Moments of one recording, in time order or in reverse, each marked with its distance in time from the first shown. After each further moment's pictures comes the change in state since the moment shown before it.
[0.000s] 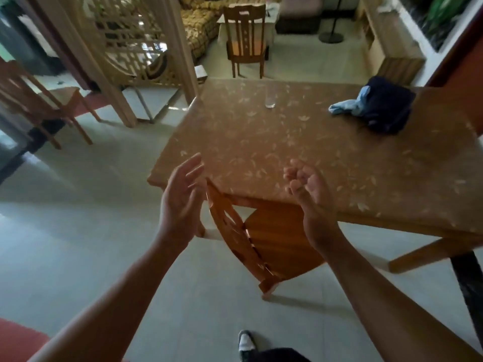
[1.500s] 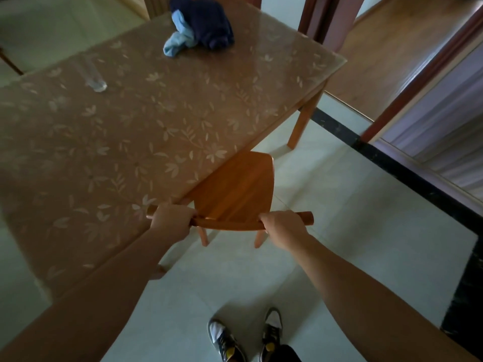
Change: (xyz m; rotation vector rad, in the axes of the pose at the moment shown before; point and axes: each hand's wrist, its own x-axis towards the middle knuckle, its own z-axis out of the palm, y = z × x) left_hand 0.149 -0.283 0.005 1.198 -1.458 0.798; right_hand -0.072 0.134 0.191 -1.261 -0.211 0.933
